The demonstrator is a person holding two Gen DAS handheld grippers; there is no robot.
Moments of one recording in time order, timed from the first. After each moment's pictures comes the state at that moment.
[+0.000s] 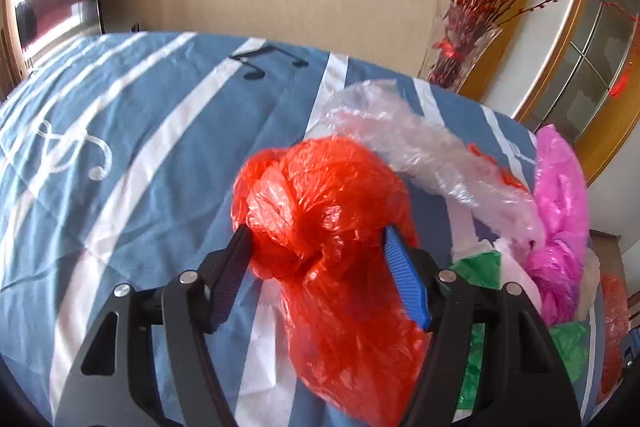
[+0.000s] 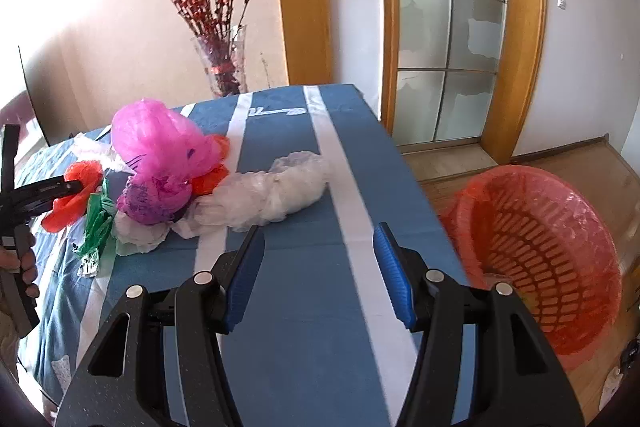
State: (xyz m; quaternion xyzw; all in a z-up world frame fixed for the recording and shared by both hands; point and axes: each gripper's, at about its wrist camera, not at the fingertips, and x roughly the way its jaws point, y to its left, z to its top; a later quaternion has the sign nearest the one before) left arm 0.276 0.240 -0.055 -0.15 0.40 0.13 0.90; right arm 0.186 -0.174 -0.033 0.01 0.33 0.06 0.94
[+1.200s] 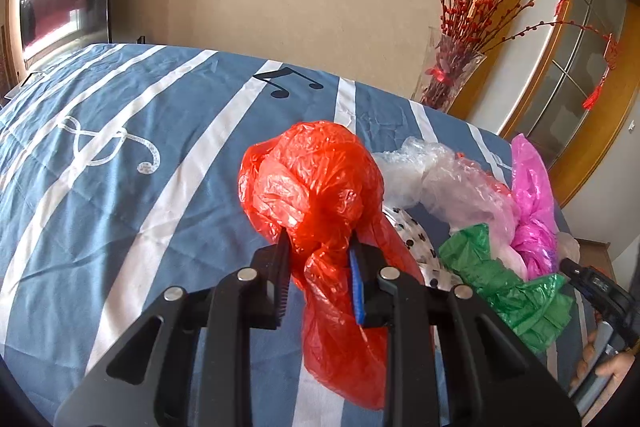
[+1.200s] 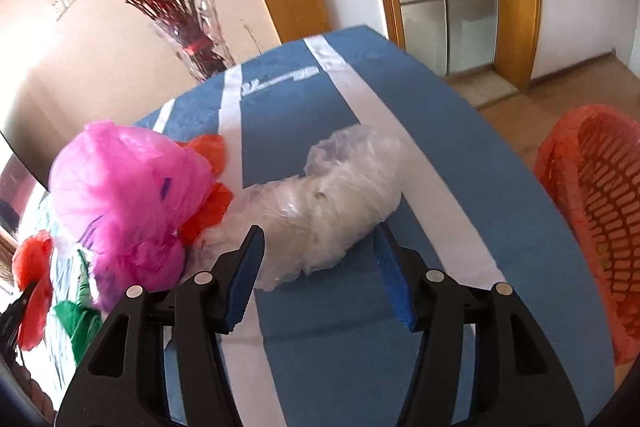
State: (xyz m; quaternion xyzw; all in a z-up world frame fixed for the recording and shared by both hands) left arm 0.216 0.264 -0.034 -0.15 0.35 0.11 0.92; right arm 0.288 -0.141 -0.076 0.13 0.42 0.04 0.90
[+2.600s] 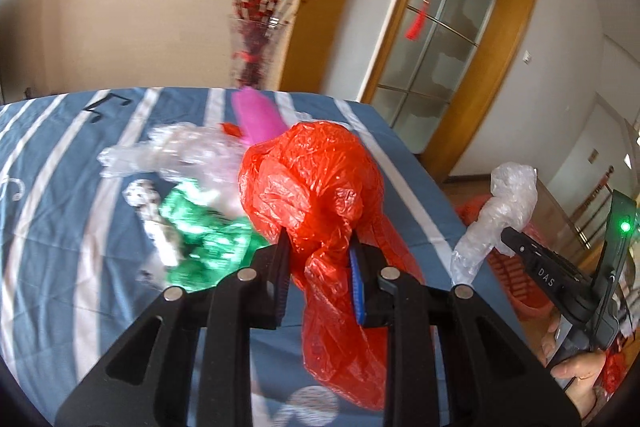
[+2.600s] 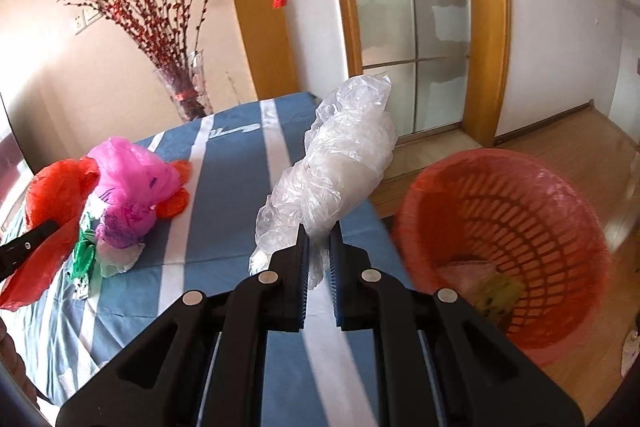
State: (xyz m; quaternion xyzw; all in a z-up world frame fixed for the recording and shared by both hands) left arm 0.189 0.065 0.007 -0.09 0.34 -0.10 0.93; right arm 0.181 -0.235 -0.023 0.07 0.32 0.01 0.94
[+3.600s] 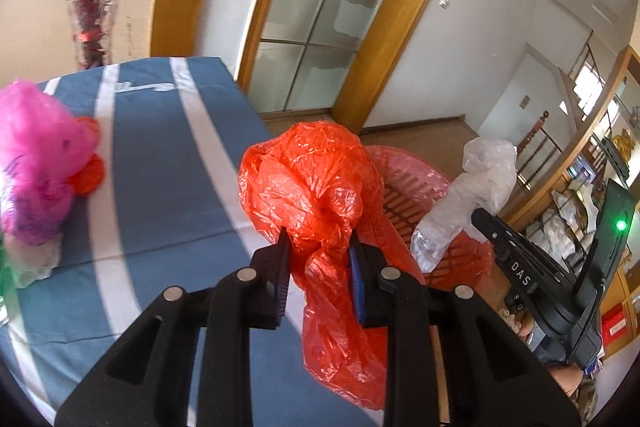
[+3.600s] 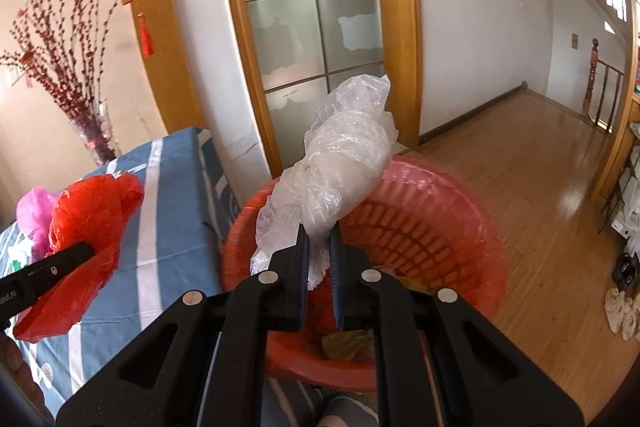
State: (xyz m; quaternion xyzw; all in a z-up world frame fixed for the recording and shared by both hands) left arm 0.225 -0.111 -0.020 -0.07 0.39 -0.26 0.88; right arm 0.148 -0.359 -0.029 0.11 0.29 -0.12 0.94
